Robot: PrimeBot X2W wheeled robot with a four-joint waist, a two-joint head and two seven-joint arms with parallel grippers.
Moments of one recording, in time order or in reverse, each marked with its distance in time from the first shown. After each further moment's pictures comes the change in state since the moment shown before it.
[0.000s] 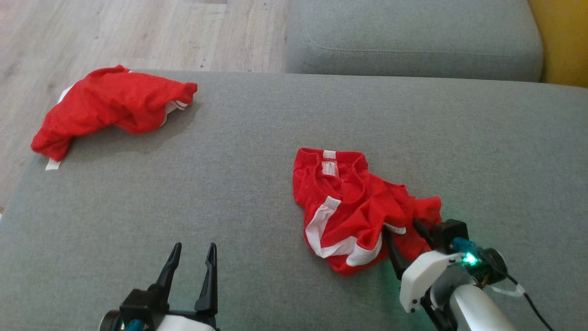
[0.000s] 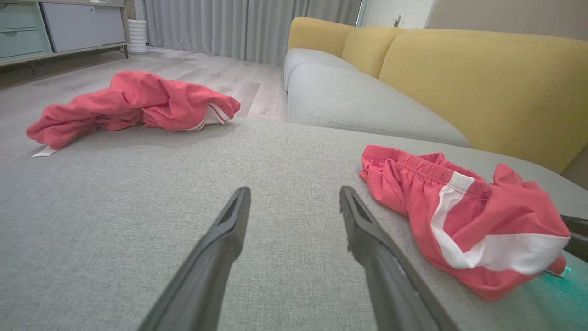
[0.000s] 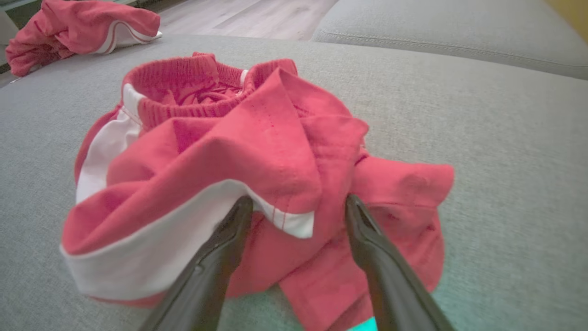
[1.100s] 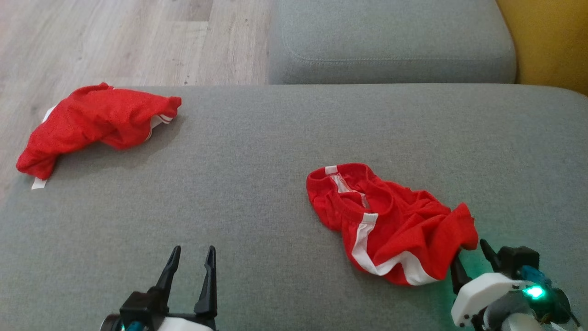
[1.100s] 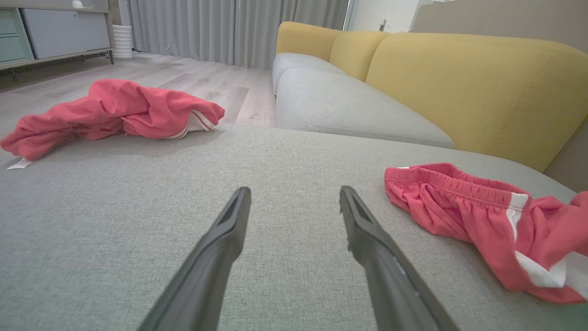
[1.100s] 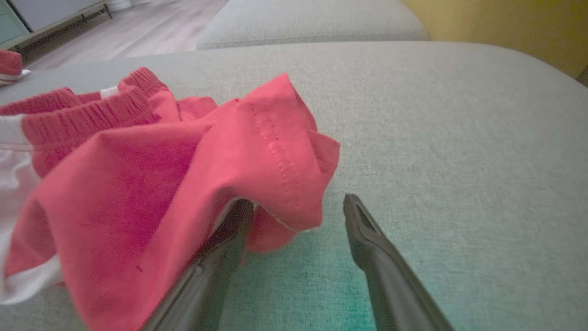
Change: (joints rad) left arm 0.000 0.000 -0.008 0.017 -0.016 0.009 -0.009; right arm 0.110 0.004 -0.302 -0.022 -0.049 0.000 -0.043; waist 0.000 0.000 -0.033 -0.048
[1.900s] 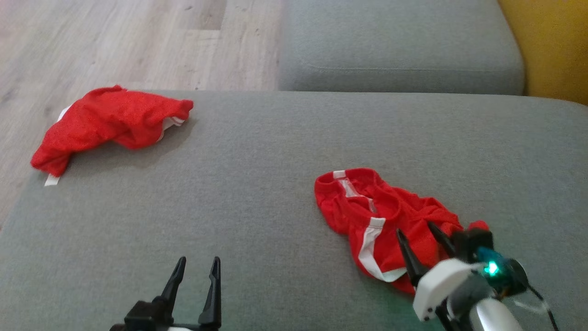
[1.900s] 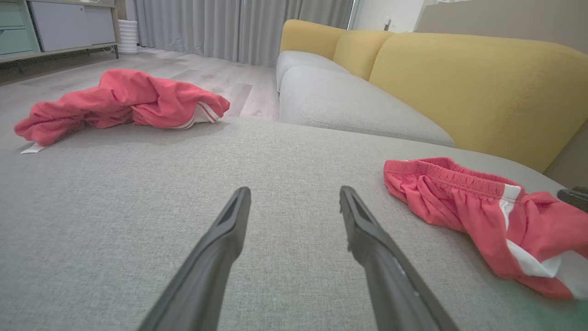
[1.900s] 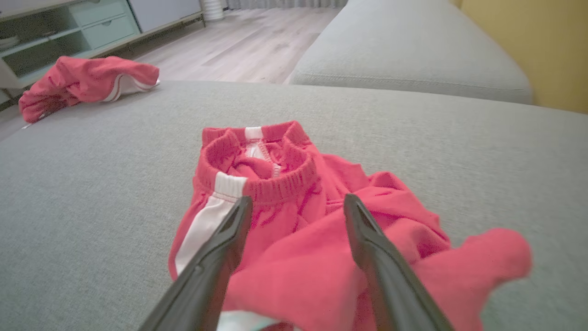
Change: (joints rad) left arm 0.030 0.000 -0.019 -0.002 -0.010 0.000 -0.001; right arm 0.069 0.001 0.220 -0.298 0.063 0.000 0.161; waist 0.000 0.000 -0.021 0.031
